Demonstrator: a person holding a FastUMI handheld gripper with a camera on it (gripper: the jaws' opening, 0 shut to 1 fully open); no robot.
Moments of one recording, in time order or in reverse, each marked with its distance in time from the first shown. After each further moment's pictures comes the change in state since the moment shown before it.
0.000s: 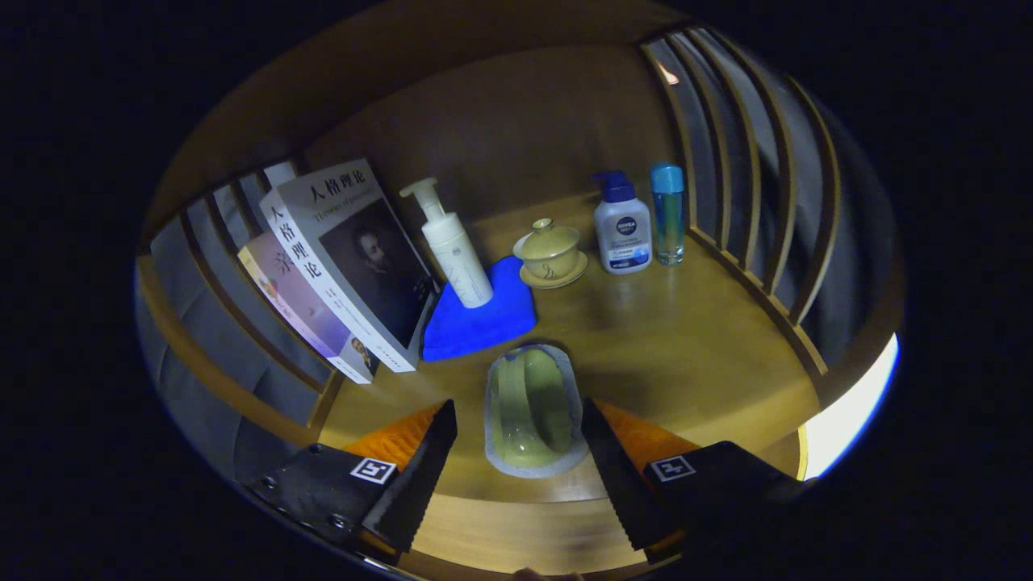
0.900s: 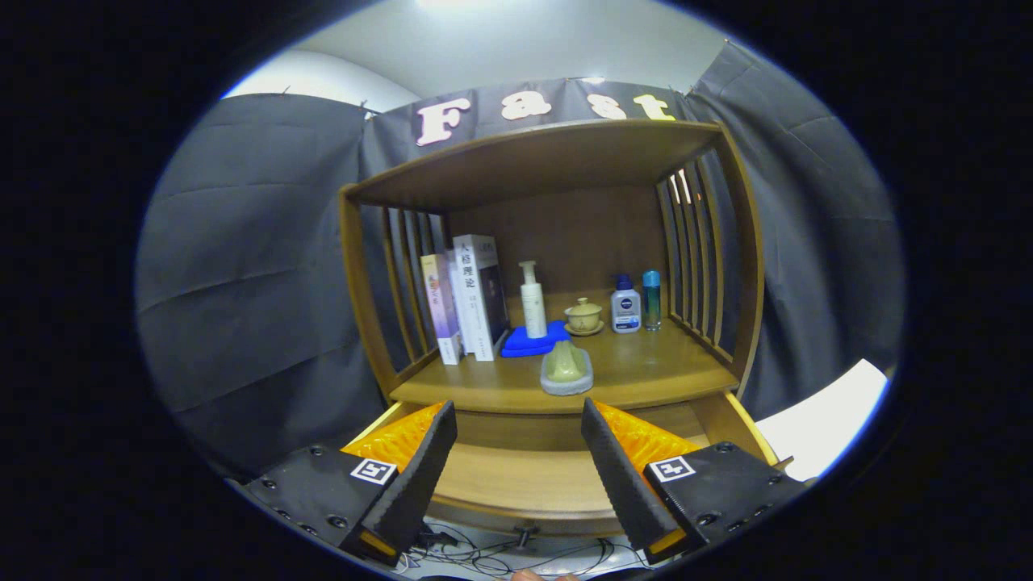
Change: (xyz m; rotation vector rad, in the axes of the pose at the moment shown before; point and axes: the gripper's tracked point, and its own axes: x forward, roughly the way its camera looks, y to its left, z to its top) arm -0.202 0.037 -0.116 -0.248 -0.455 0.112
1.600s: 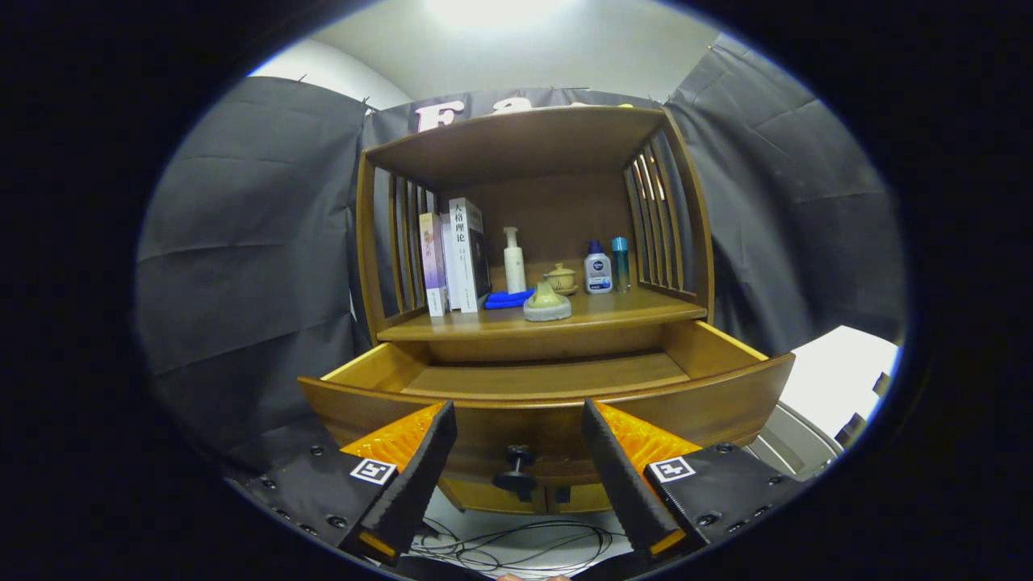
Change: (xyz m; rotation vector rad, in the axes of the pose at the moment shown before) arm -0.034 -0.006 -0.125 -0.024 -0.018 -0.105
